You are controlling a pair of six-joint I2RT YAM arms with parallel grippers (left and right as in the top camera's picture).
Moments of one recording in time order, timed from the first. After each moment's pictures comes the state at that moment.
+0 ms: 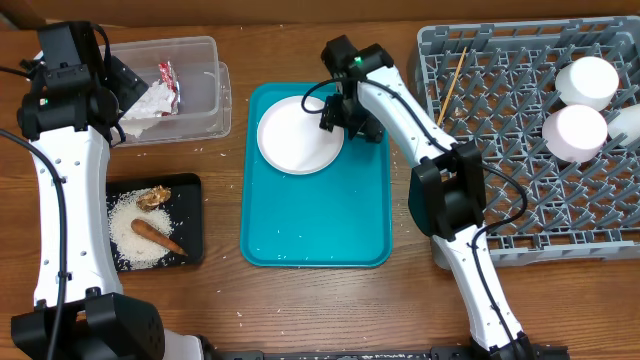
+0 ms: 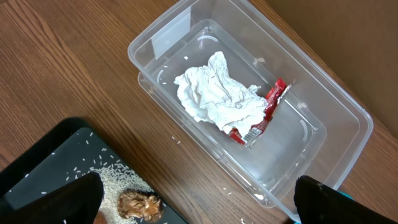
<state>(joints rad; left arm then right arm) 0.21 1.65 1.66 -0.94 -0.27 -0.62 0.46 2.62 2.45 -1.34 -0.02 0.72</state>
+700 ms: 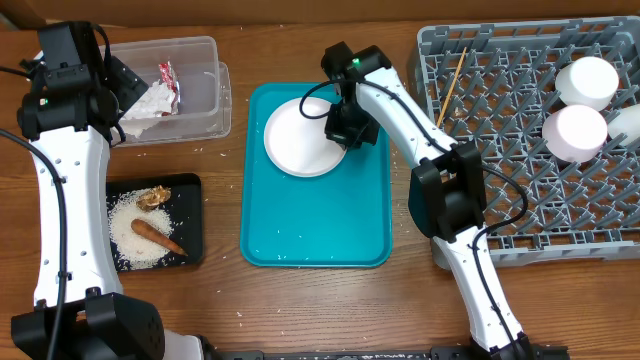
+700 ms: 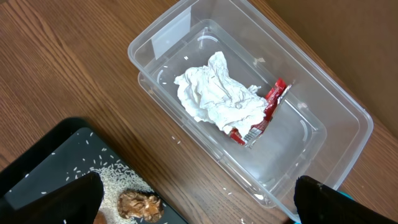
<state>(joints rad) 0.21 1.65 1.66 -0.94 -0.27 -0.62 0.46 2.60 2.43 -1.43 -0.11 0.70</state>
